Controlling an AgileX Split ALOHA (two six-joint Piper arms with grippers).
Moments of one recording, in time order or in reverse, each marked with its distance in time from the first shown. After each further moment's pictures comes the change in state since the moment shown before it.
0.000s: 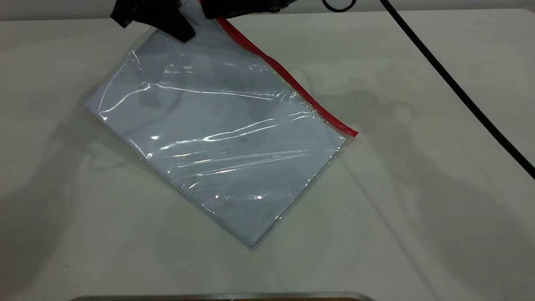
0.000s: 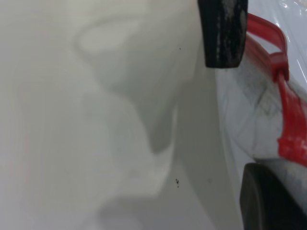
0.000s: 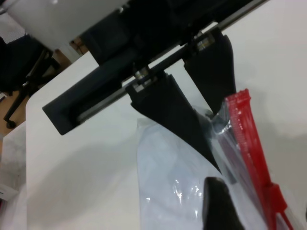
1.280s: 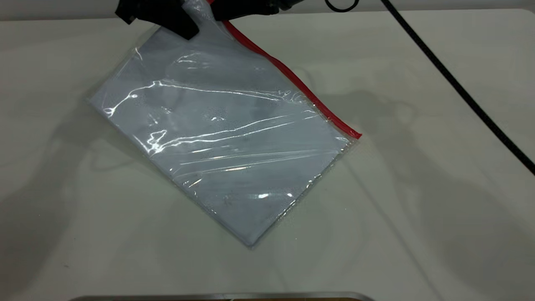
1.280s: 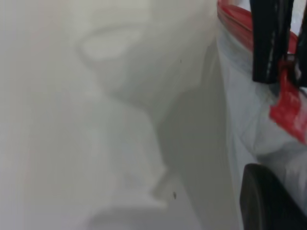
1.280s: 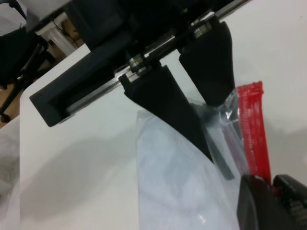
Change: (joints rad) left arm 0.002 0.000 0.000 -0.052 0.002 -0.027; right arm -0.012 0.003 -0.001 -0.026 0.002 -0.010
